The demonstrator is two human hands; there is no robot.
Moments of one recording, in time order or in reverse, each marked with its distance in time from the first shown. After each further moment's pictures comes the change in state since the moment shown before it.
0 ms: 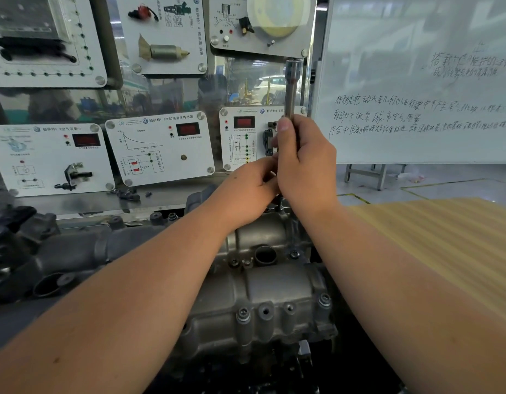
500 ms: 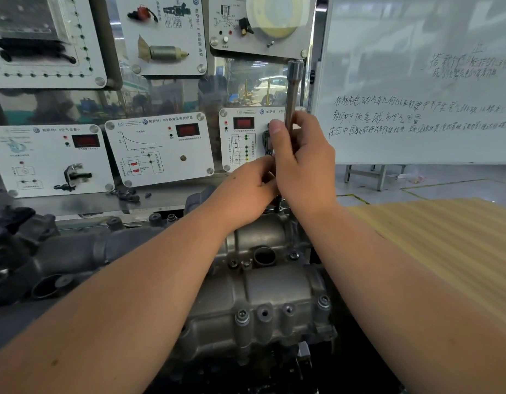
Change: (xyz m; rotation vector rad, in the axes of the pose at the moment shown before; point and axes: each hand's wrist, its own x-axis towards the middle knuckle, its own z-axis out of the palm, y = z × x) left_hand 0.001 -0.001 0.001 -0.025 0.004 -0.010; right_hand 0.000 0.000 -0.001 0.020 -0.018 0.022
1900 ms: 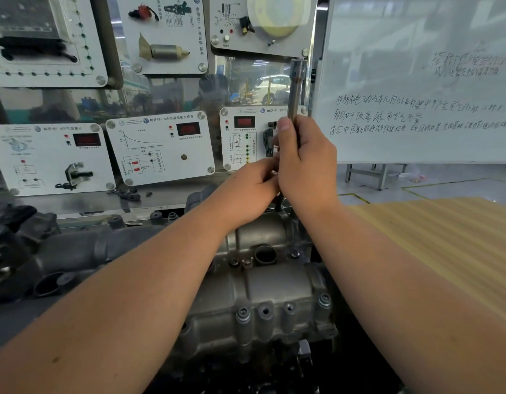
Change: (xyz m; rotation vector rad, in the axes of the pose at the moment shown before) left_hand -0.001 0.001 0.002 -0.005 -0.019 -0.038; right_hand 0.001 0.001 0.000 -0.038 0.016 -0.013
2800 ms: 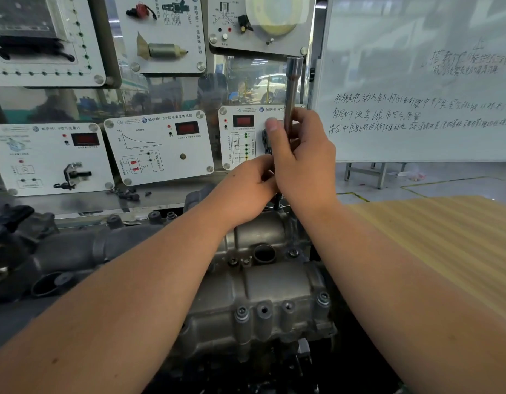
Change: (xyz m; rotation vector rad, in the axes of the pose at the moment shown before) left_hand 0.000 0.001 -0.001 0.004 0.017 0.009; right_hand 0.001 0.001 0.001 0.044 0.007 -0.017
